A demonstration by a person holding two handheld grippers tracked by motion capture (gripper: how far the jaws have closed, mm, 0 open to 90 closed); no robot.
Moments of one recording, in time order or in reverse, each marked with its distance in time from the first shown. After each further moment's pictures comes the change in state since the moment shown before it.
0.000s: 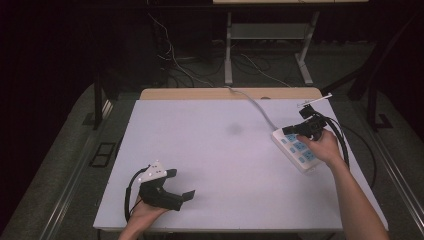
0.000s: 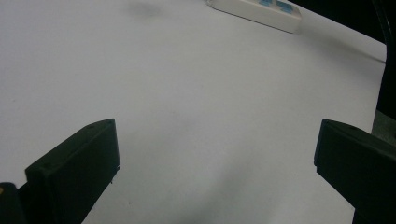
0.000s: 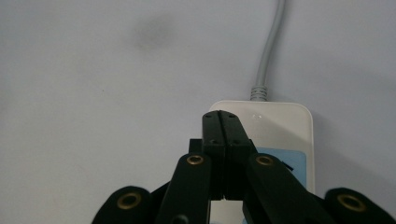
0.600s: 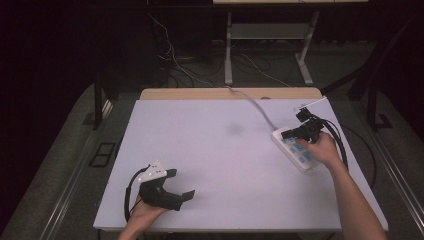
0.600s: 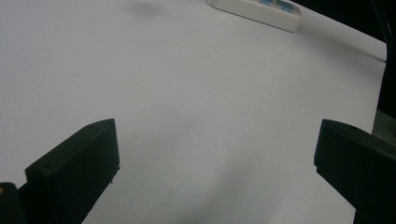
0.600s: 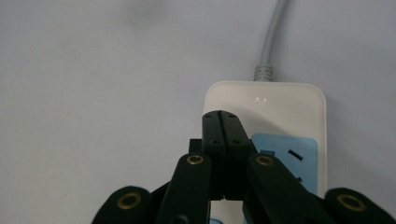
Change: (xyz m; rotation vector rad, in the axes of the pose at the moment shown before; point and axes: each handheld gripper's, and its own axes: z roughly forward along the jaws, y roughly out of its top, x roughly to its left) left arm 0.001 0.000 0.000 0.000 0.000 -0.002; right arm -0.002 -0.005 0.012 0.070 -0.003 0.004
